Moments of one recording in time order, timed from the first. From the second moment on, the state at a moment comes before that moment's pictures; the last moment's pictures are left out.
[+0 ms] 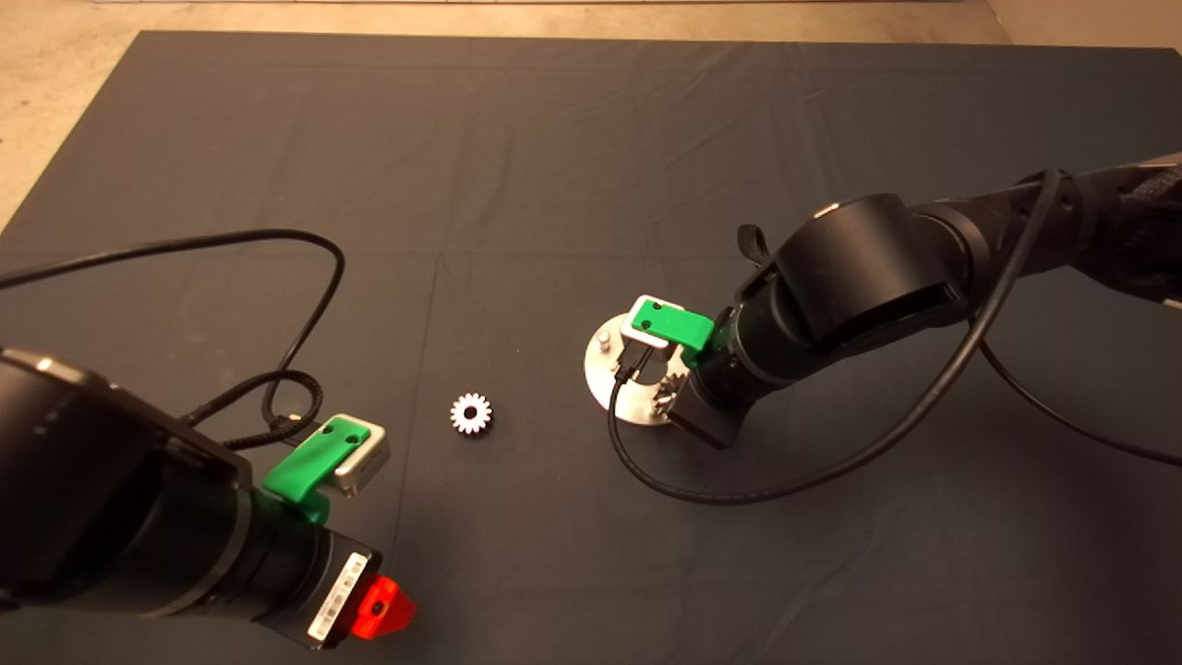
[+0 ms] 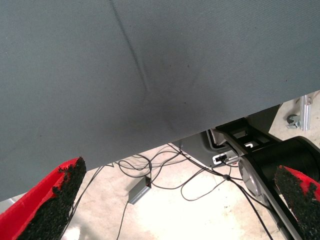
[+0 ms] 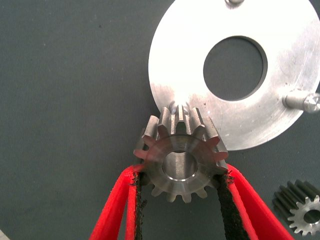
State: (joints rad) left arm -0.41 2.19 -0.33 0.24 1.53 -1.51; right arm 0.35 2.73 -0.86 -0.42 -1.53 0.86
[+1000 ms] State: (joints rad) left arm -0.41 2.19 -0.33 0.24 1.53 -1.51; right arm 0.33 2.76 -0.96 -0.39 -1.53 0.82
